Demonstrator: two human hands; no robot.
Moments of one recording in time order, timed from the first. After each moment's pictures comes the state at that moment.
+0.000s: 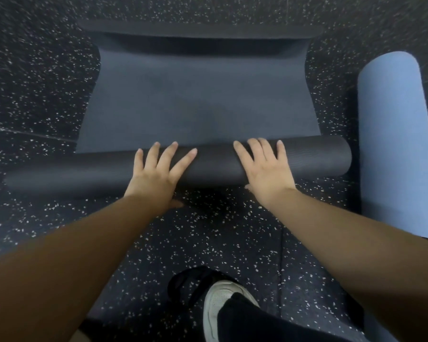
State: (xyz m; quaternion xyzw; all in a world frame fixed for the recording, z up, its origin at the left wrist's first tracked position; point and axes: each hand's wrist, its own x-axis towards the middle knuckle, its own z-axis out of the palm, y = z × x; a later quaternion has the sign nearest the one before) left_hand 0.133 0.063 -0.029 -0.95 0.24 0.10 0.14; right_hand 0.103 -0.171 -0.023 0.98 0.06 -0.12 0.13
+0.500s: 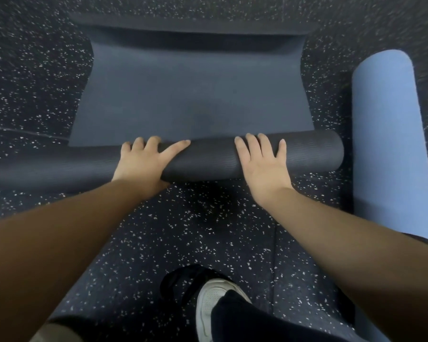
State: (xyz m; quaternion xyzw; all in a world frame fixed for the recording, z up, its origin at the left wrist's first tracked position) left_hand 0.163 0.068 -0.022 -0.97 0.24 0.08 0.06; right_hand 0.101 -0.172 -0.016 0.98 0.03 -0.14 0.14
